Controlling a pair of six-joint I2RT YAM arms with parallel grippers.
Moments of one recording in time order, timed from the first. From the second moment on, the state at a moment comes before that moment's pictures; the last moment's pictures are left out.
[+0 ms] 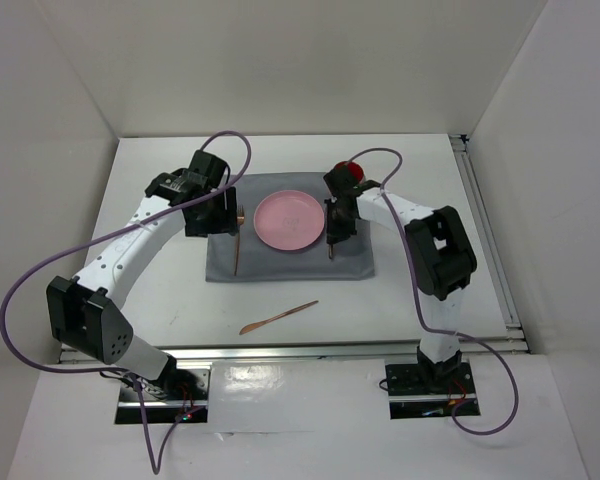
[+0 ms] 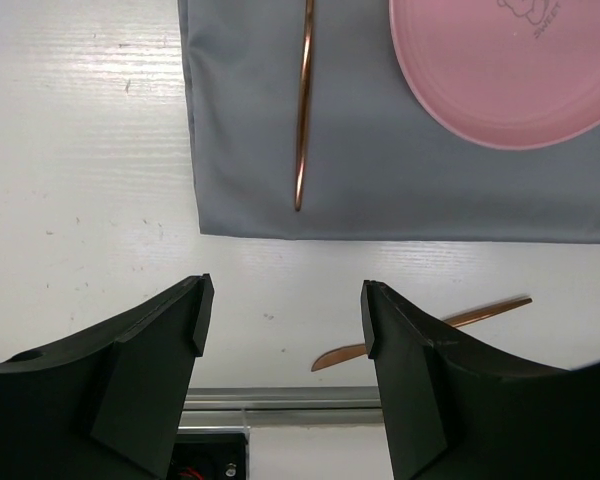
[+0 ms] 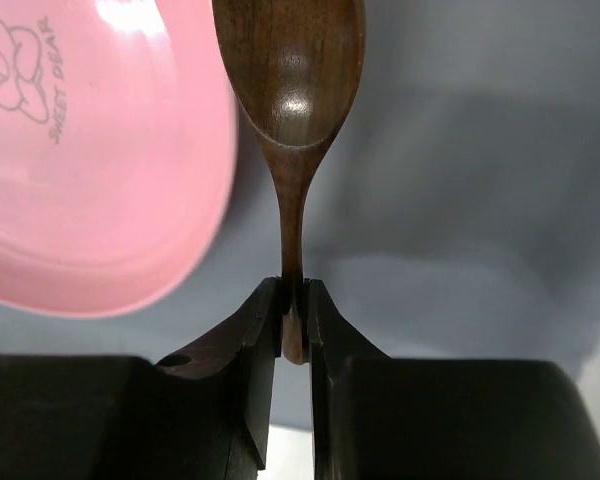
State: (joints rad) left arm -0.37 1.50 1.43 -1.02 -0.15 -0.45; right arm 0.46 1.95 1.40 -0.61 0.00 0.50
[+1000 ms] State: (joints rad) left arm -0.37 1.49 1.53 -1.08 -0.18 -0.45; right arm 0.52 1.66 1.31 -0.59 0.01 0.36
